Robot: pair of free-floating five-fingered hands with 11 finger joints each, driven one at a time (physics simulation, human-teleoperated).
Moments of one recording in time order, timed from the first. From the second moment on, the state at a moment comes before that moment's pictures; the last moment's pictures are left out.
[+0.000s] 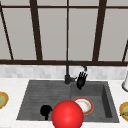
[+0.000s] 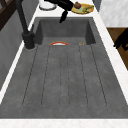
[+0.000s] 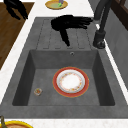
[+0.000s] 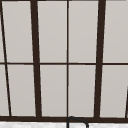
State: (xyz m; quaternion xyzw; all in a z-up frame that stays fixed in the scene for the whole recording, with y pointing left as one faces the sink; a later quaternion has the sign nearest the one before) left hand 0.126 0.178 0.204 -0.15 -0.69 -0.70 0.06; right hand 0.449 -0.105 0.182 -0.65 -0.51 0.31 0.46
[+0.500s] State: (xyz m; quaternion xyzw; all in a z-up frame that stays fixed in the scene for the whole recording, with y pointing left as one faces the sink) left hand 0.126 0.178 0.204 -0.15 -0.69 -0.70 0.06; right hand 0.431 -0.057 0.166 -0.64 -0.53 0.34 0.44
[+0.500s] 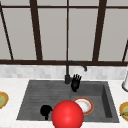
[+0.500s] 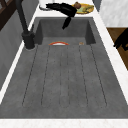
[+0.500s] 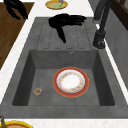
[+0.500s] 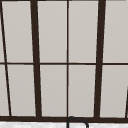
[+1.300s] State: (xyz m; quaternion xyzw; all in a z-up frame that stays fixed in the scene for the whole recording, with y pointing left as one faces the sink) left hand 0.126 0.178 0.204 -0.15 -0.69 -0.70 0.06; right hand 0.497 -0.069 0.173 -0.58 -0.50 0.42 0.49
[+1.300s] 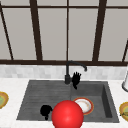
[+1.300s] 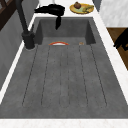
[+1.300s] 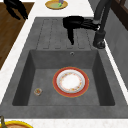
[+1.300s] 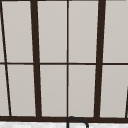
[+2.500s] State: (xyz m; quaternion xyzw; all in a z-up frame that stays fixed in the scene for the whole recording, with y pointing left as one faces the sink) left hand 0.126 0.178 0.204 -0.15 -0.69 -0.70 0.06; right hand 0.617 -0.059 0.150 -0.45 -0.37 0.53 0.61
